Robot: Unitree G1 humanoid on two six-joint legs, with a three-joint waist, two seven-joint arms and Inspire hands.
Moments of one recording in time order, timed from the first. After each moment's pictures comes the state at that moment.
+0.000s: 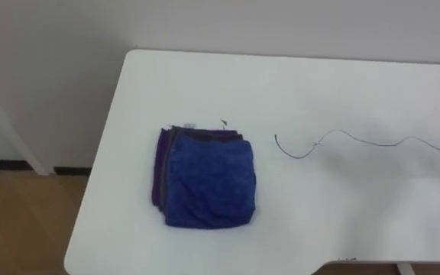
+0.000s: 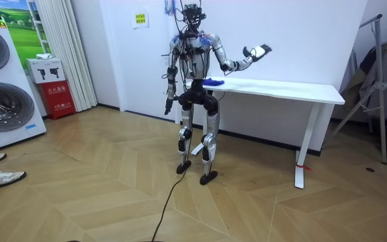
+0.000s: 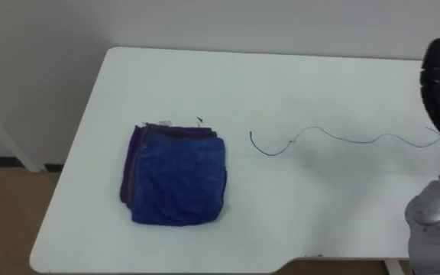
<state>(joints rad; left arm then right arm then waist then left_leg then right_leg) 0.23 0.22 0.19 1.00 0.08 0.06 0.20 -0.04 -0.46 -0.18 0.15 -0.61 0.02 -0.61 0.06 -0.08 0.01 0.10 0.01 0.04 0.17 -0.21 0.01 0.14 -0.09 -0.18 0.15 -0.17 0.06</state>
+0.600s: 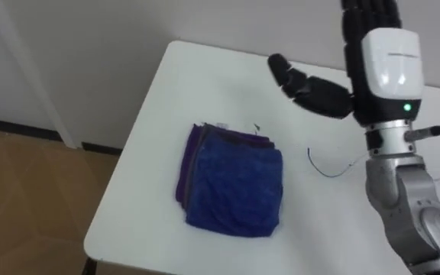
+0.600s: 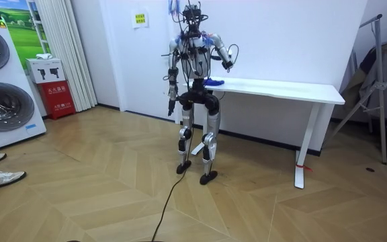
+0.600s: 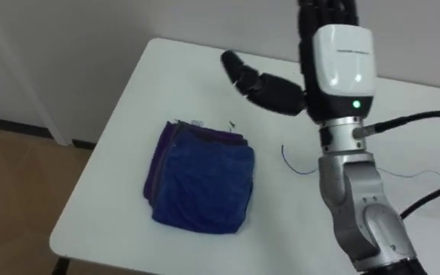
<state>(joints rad) 0.16 0.22 0.07 1.00 0.08 0.02 0.19 -0.13 -0.45 0.27 -0.01 -0.93 0.00 -0.39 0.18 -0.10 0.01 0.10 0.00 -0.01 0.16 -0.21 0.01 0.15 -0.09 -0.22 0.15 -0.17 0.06</state>
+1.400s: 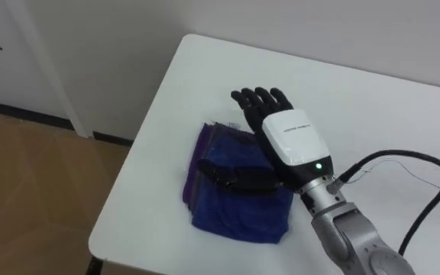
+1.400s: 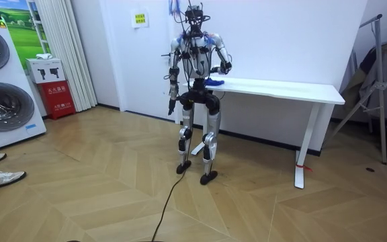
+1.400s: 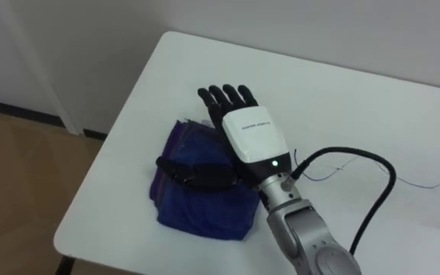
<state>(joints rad) 0.15 0.23 0.03 1.00 0.08 -0.01 0.21 0.01 -0.38 0.45 0.03 -1.07 -0.02 -0.27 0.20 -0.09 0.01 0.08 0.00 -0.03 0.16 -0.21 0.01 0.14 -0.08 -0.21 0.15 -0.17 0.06</state>
